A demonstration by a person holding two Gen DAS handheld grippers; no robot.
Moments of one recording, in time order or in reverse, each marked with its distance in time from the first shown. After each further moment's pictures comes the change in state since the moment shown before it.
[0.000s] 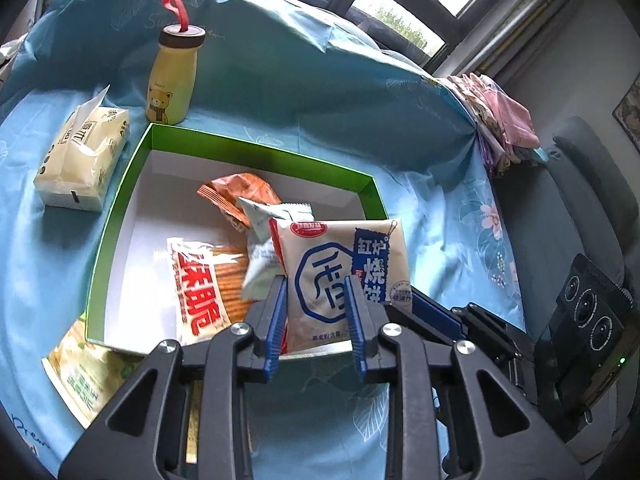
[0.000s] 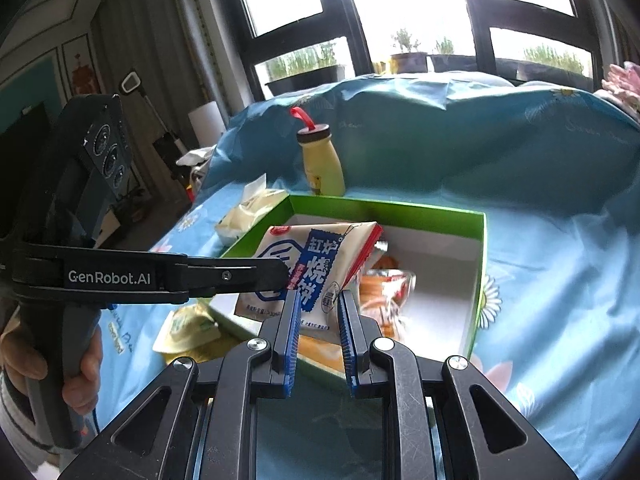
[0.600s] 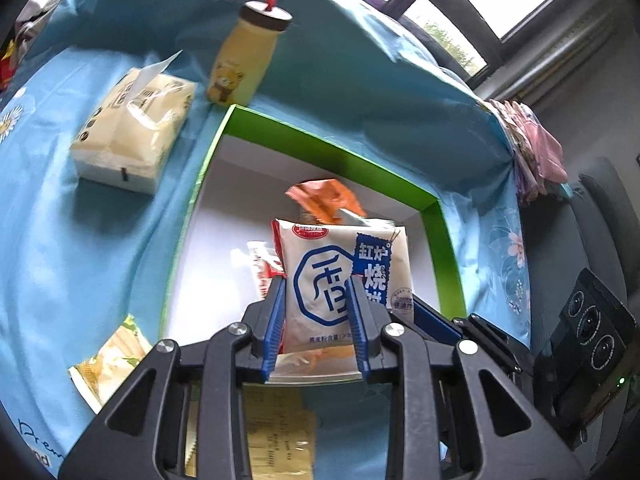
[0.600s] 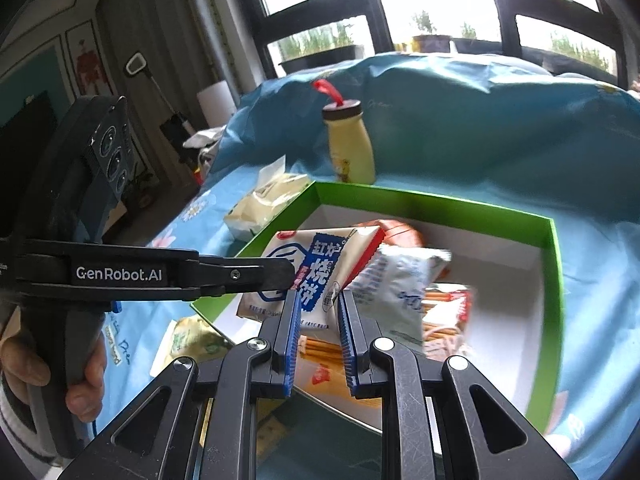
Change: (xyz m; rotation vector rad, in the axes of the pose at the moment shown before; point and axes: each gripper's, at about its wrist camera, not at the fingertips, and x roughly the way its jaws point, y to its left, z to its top) left arm -0.003 0.066 0.005 -0.132 0.008 0.051; right arm 0.060 0.031 0.009 -0.031 0.082 0.039
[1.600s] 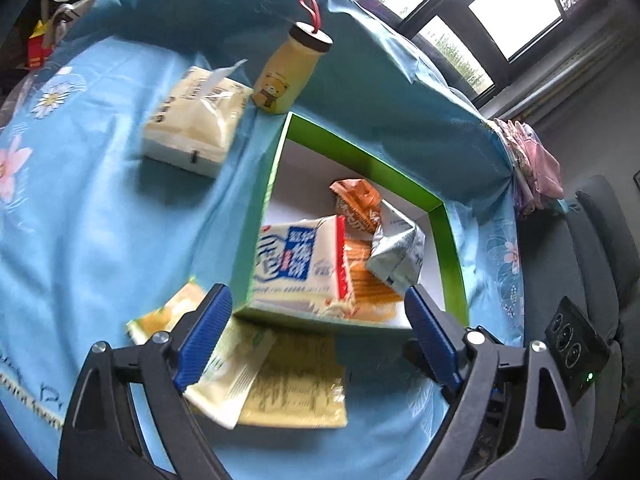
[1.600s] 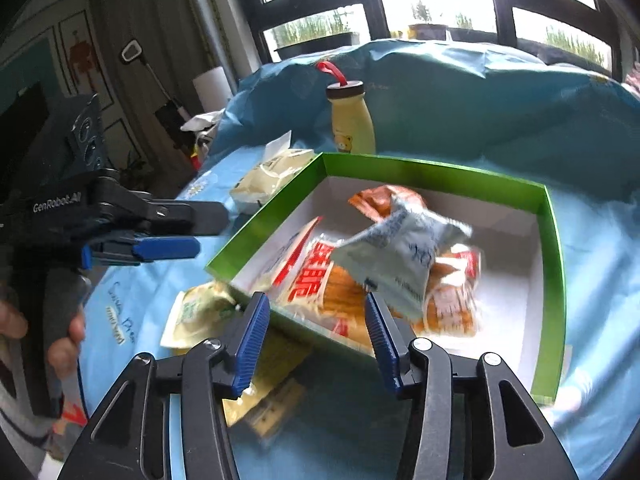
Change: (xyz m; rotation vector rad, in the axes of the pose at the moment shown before) left arm -0.063 0.029 -0.029 -0.050 -0.040 0.014; right arm -0.024 0.014 -0.030 0.036 0.034 -0.014
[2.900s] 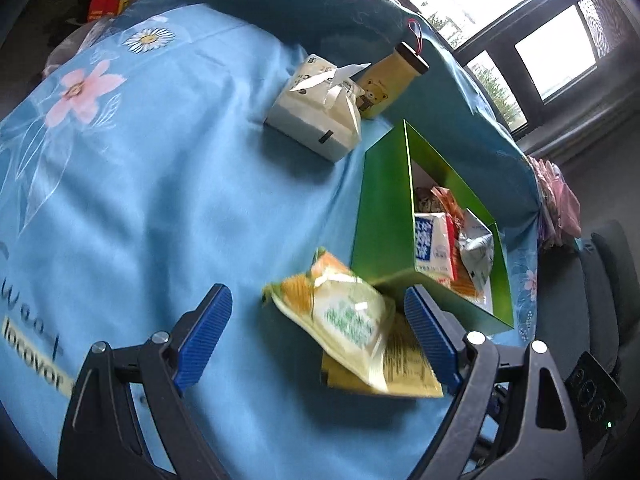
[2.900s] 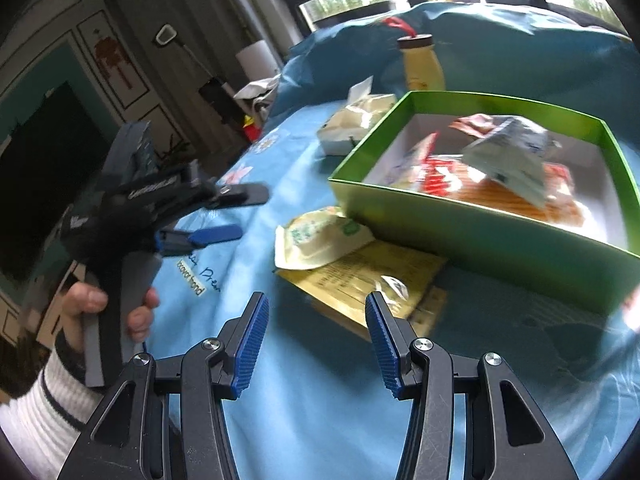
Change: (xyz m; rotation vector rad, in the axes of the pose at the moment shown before) left arm -0.014 0.095 -0.024 -0.139 -0.044 0.034; right arm 0.016 0.078 -0.046 0.011 0.100 0.164
